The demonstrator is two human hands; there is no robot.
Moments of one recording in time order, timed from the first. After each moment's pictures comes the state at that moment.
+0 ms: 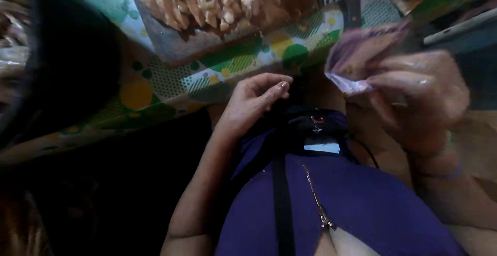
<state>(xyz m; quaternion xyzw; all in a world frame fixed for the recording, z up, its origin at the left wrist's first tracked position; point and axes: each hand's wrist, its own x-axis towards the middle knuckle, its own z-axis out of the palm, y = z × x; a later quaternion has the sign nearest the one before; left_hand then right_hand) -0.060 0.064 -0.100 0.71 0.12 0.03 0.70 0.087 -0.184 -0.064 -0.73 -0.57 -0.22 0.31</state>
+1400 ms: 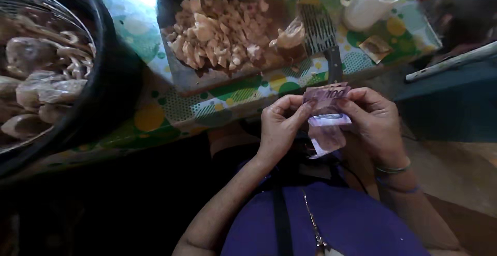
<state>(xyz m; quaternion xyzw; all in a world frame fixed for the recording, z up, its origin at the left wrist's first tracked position) -0.022 -0.002 -0.088 0.61 0.15 0.23 0.74 0.090 -0.164 -0.078 -0.70 -0.28 0.12 0.65</state>
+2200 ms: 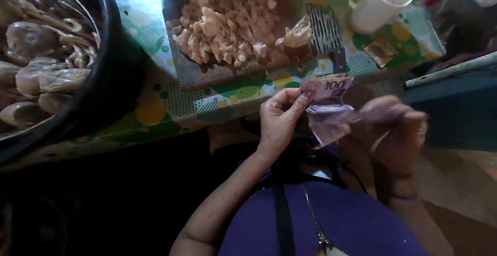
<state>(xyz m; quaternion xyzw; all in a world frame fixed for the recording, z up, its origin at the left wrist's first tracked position) -0.016 0.004 -0.091 0.57 0.15 0.27 0.76 0.095 -0.177 -0.085 -0.56 -0.38 0.07 0.73</state>
